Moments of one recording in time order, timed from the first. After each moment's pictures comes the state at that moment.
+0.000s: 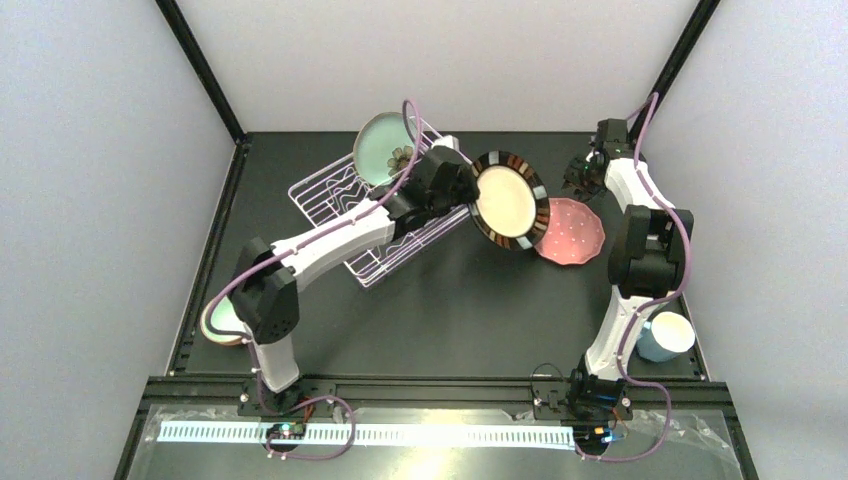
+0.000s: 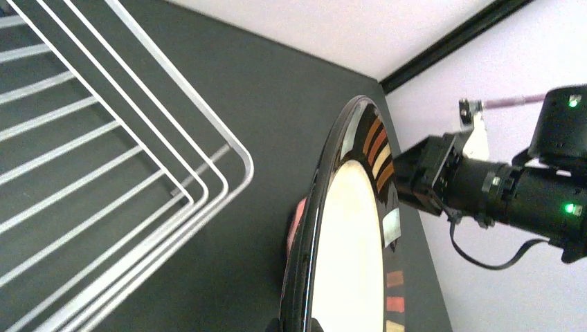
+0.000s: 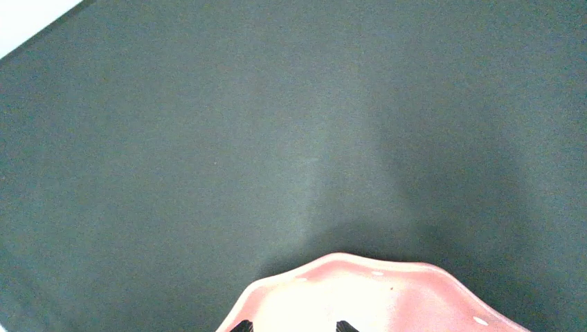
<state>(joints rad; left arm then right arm) -0.81 1.82 1.56 -0.24 -0.13 -0.89 -0.12 2.01 1.60 -0.59 -0.12 0.38</state>
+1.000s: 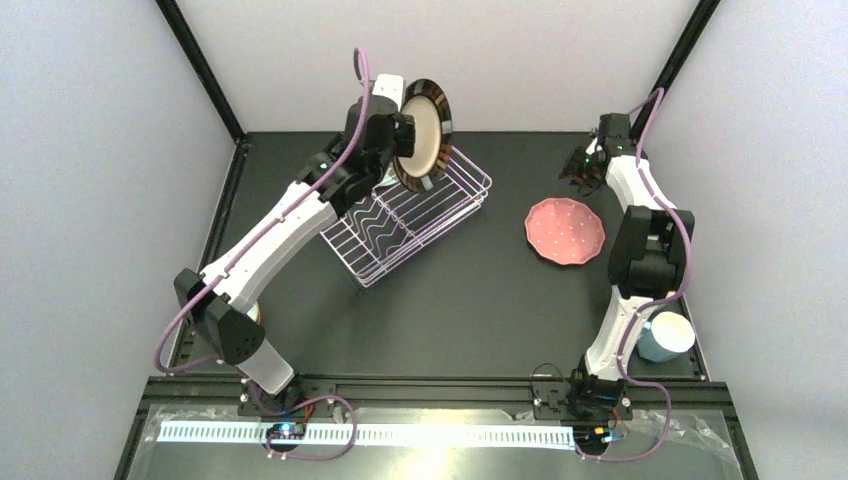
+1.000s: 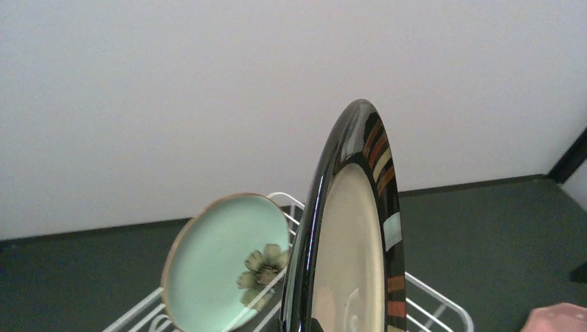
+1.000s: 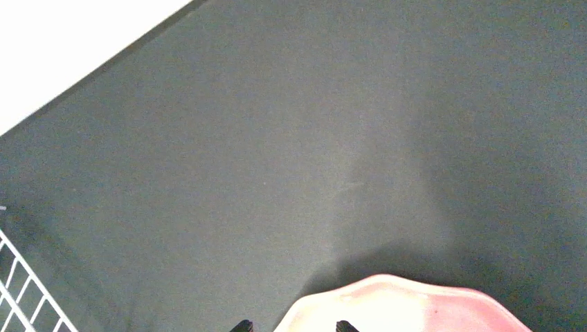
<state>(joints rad) -0.66 1.60 1.72 -0.43 -0.46 -0.22 -0.12 2.01 1.63 -0.55 -0.20 0.41</state>
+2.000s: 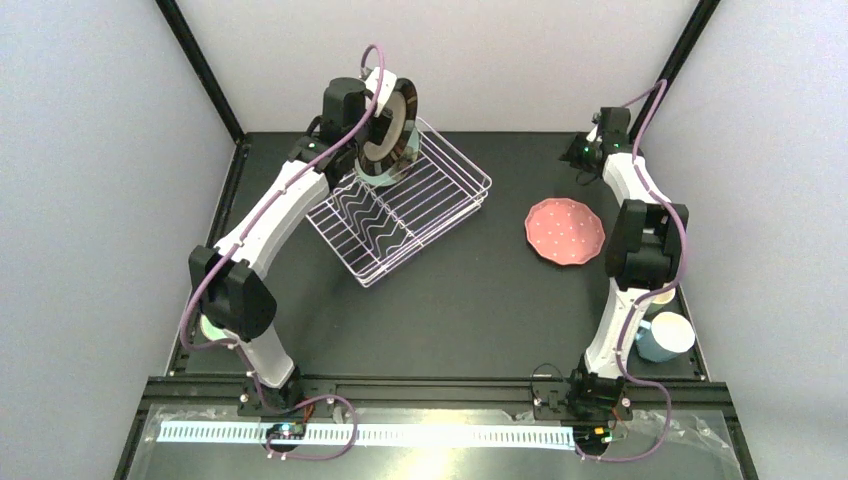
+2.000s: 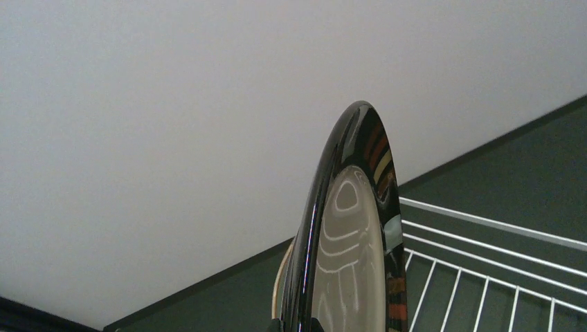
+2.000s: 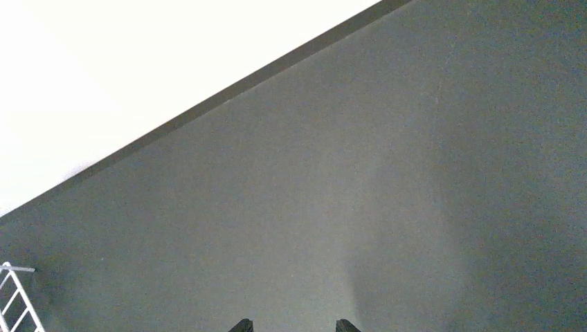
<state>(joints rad) -0.42 1.71 1.72 -0.30 -0.26 0.25 -0.12 2.08 1.70 -0.38 -0.19 0.43</state>
